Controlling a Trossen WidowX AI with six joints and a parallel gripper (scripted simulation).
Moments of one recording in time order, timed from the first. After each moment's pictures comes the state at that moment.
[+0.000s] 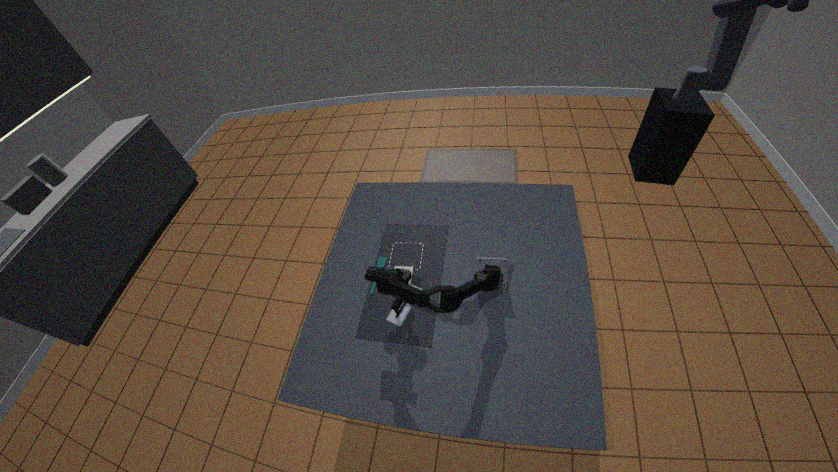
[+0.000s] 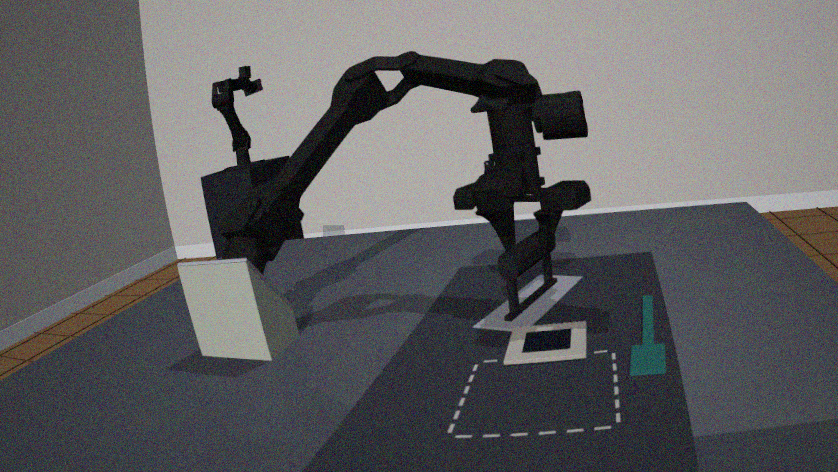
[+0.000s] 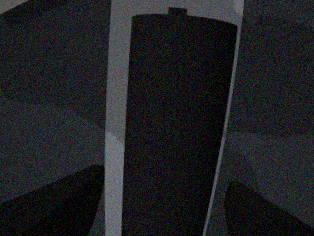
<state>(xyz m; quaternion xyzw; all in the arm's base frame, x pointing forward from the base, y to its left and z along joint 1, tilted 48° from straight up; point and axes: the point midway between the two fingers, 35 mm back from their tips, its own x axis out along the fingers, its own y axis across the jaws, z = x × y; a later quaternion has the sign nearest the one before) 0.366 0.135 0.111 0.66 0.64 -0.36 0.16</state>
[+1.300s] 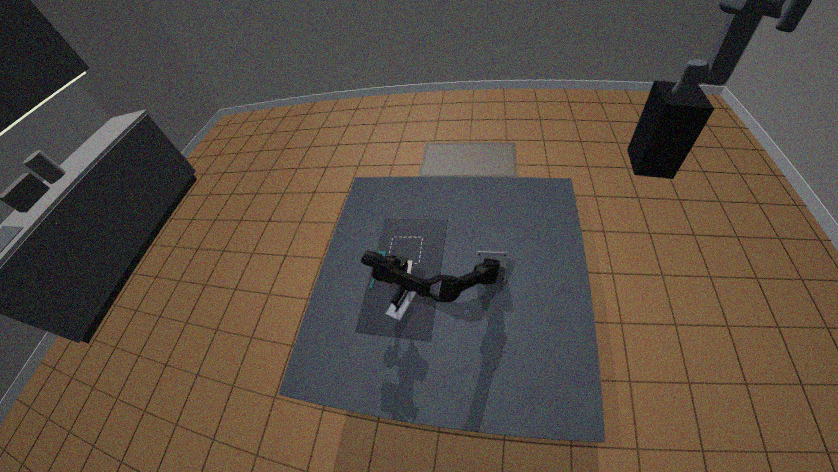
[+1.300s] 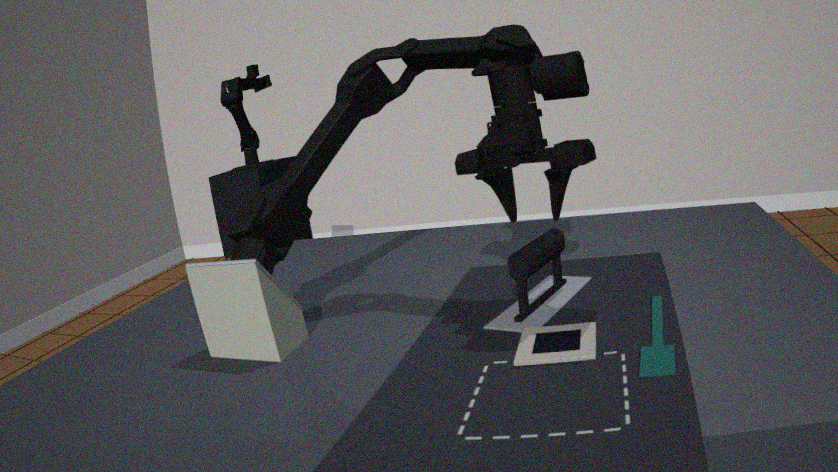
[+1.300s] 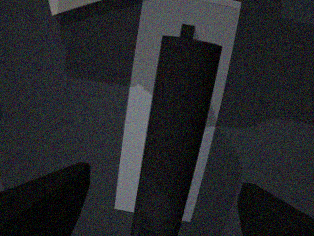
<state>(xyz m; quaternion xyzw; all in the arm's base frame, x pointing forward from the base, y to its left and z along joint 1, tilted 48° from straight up) 0.371 0.094 0.144 0.66 0.65 -0.33 0.19</state>
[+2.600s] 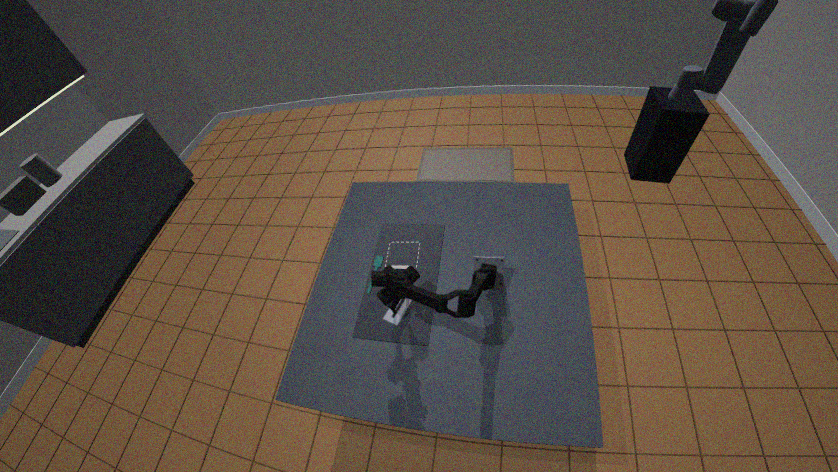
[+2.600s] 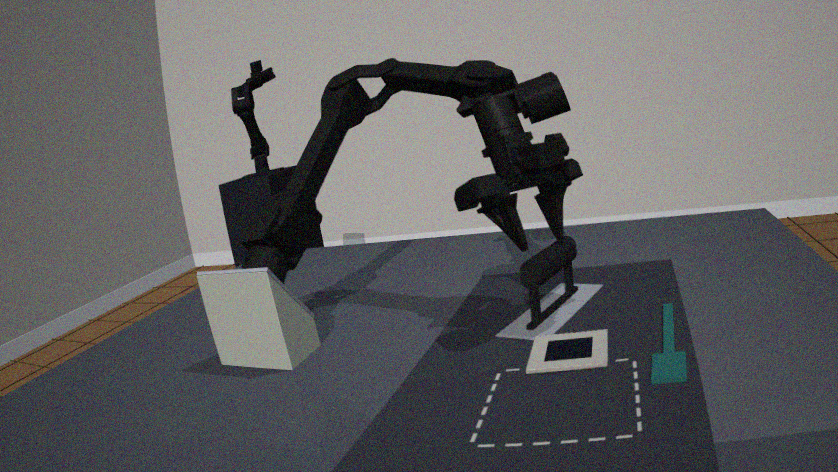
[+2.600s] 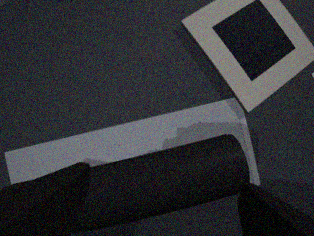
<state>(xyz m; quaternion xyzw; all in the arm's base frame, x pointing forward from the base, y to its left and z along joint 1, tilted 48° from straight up) 0.359 0.100 0.124 0.44 0.63 0.00 0.63</state>
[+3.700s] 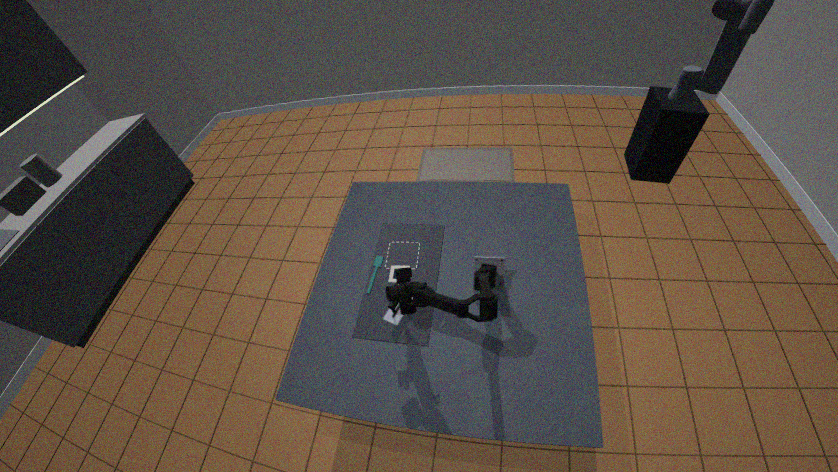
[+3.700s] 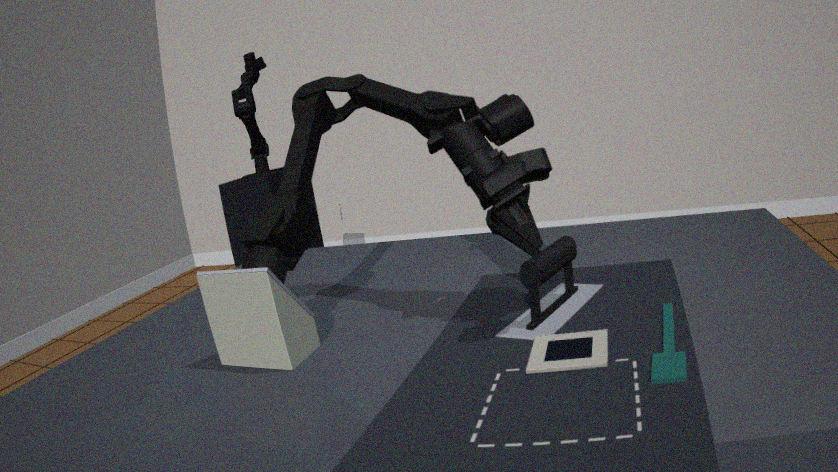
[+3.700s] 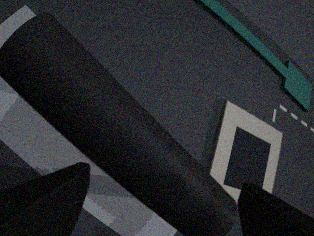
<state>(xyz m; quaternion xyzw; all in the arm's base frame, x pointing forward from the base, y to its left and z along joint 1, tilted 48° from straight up) 0.340 0.116 0.120 0.08 0.46 0.23 0.85</state>
